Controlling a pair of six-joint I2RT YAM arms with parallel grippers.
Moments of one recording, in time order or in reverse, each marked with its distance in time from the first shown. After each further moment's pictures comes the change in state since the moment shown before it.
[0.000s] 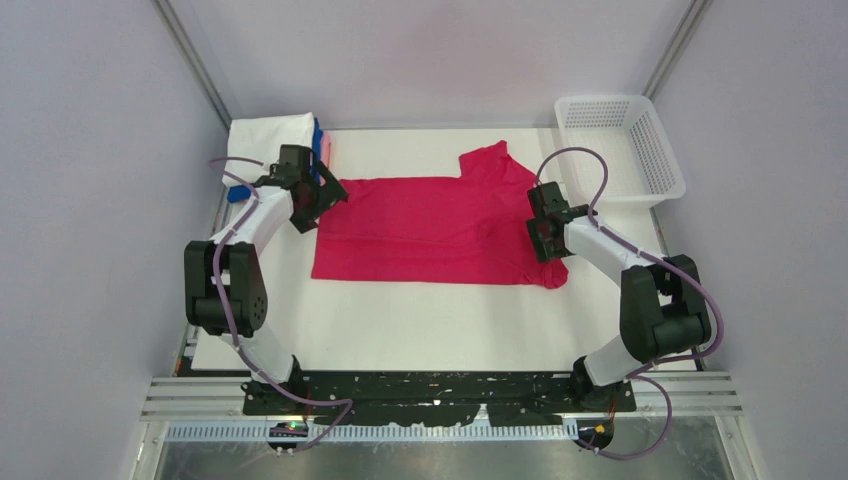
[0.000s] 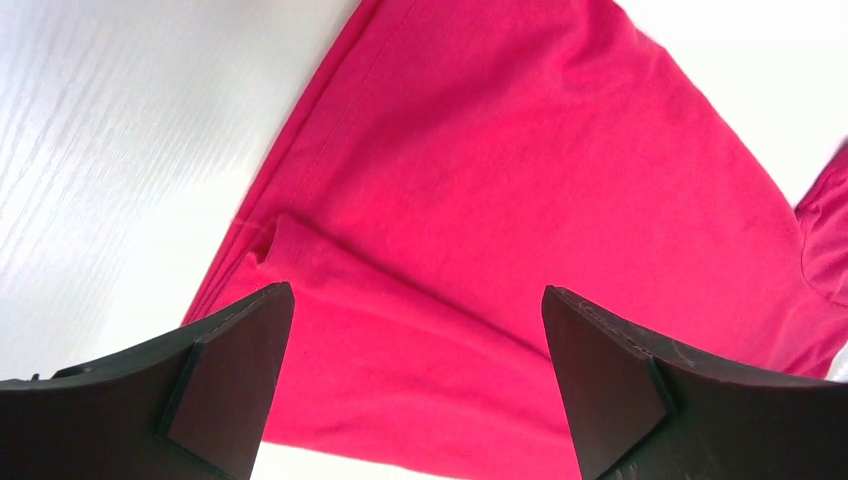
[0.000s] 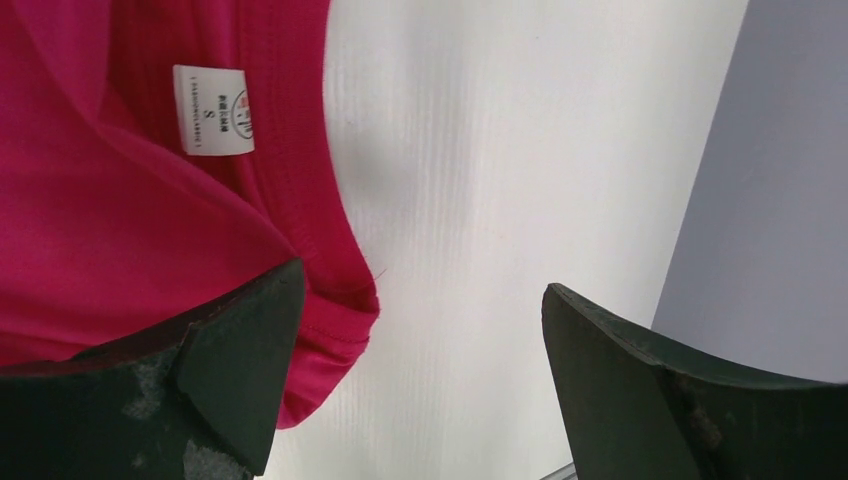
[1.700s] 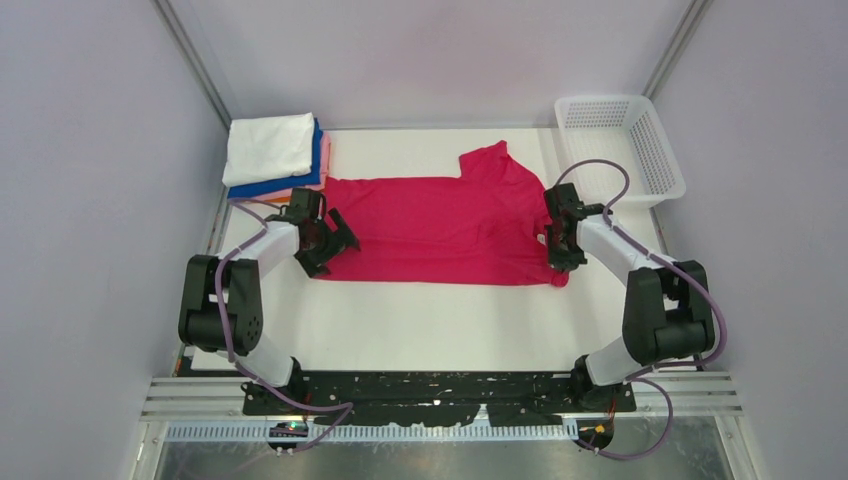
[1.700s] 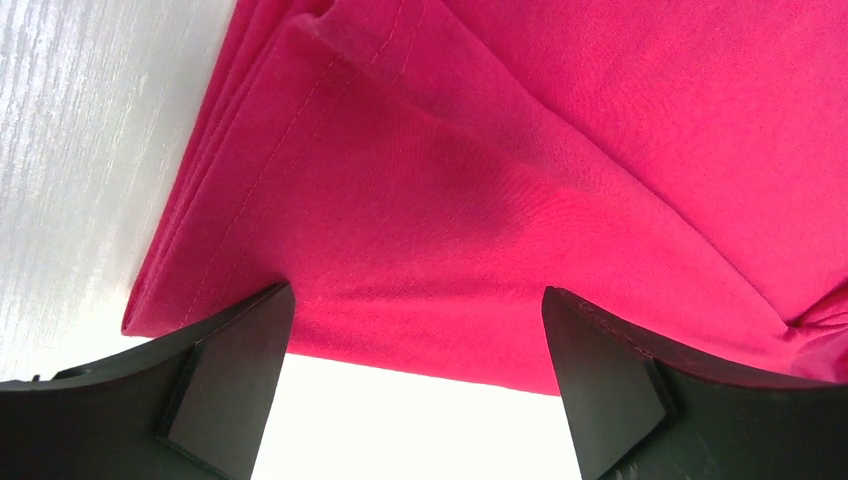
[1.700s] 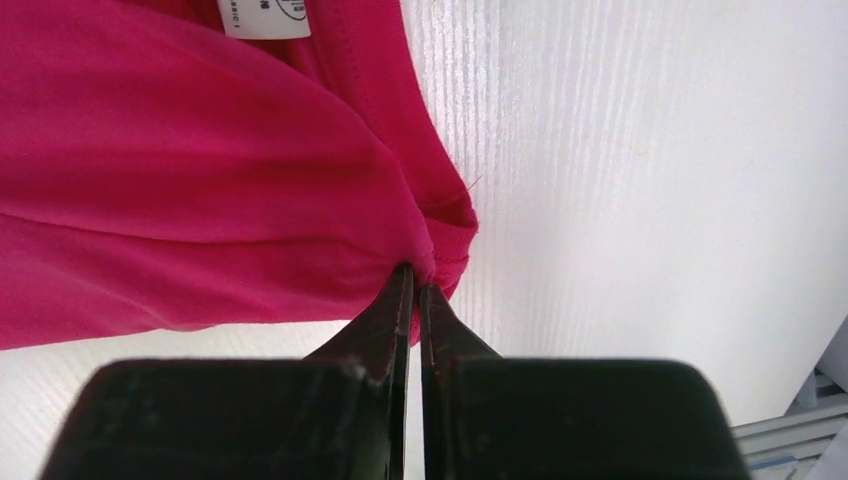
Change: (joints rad) left arm -0.040 -0.136 -0.372 0.079 0.116 0.016; right arm -0.104 -0.032 0.001 -0.143 -0.296 0.182
